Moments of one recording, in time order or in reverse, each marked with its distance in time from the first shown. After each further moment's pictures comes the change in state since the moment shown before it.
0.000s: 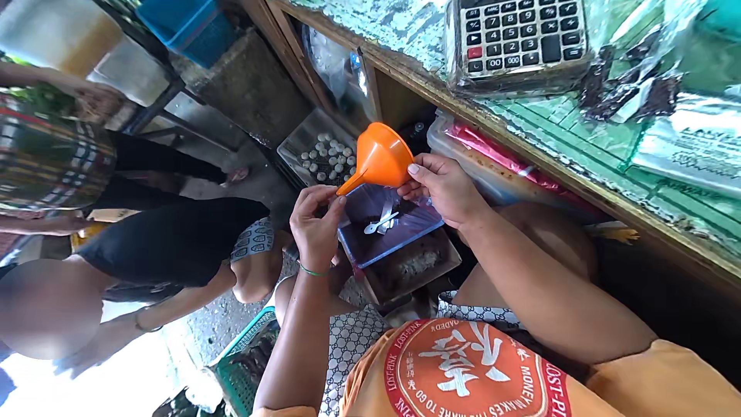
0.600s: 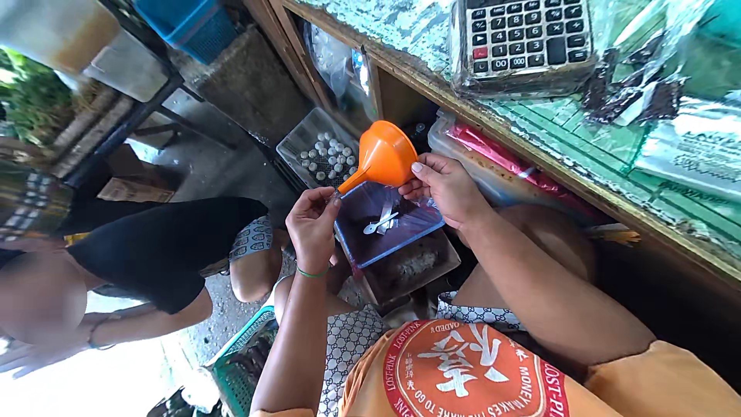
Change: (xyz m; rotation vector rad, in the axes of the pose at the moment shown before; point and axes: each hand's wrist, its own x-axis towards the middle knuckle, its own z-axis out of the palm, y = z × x) left_hand -0.002 0.004 -0.003 -0.261 0.052 -0.132; right_hand 0.002 0.002 0.002 0.031 0.022 0.019
